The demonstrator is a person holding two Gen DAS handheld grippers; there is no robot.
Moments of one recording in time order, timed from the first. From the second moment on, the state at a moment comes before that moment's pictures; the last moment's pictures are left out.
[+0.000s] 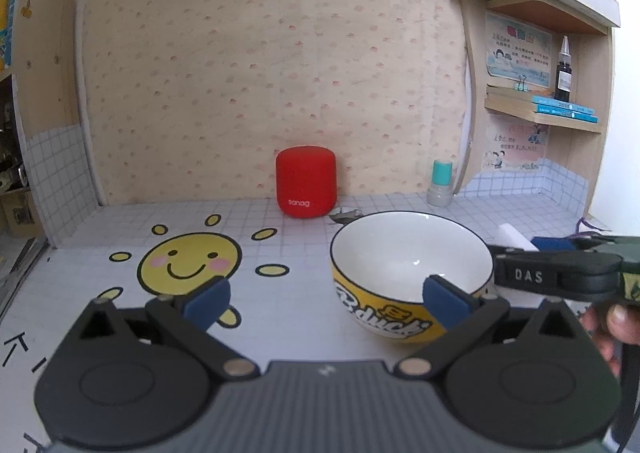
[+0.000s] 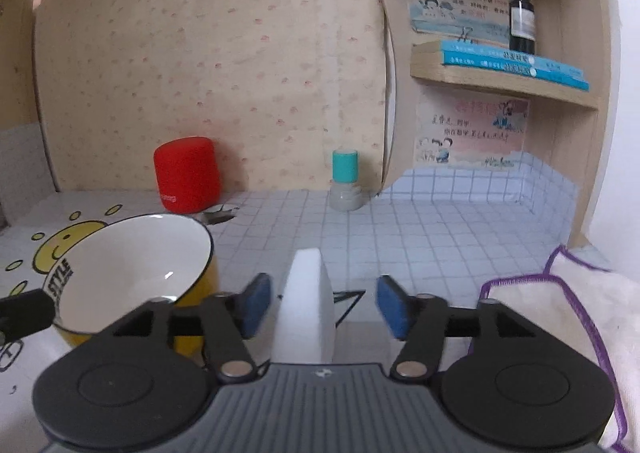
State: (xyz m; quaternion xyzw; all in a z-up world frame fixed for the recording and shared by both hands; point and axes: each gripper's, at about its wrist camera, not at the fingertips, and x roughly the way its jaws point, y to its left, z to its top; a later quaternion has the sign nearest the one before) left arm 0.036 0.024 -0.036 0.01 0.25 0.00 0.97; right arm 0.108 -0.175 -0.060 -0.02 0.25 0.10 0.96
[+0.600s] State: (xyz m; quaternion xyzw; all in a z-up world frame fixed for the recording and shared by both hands) left arm 0.022 0.031 -0.035 -0.01 0.27 0.02 0.96; right arm 0.058 -0.180 -0.050 -0.05 0.23 0.10 0.97
